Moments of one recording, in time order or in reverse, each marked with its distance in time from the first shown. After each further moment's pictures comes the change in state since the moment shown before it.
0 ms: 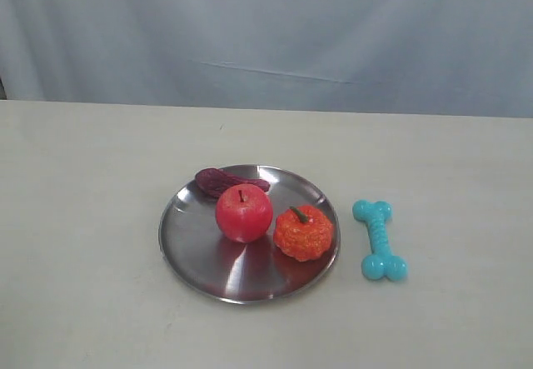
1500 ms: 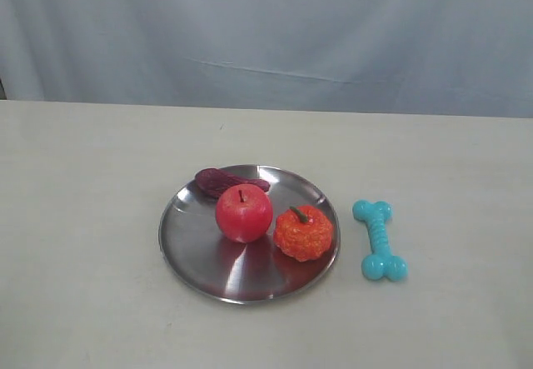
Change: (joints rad) left arm 0.000 0.000 0.000 0.000 0.000 0.000; right arm -0.548 -0.191 0.545 0.015 -0.879 -0.404
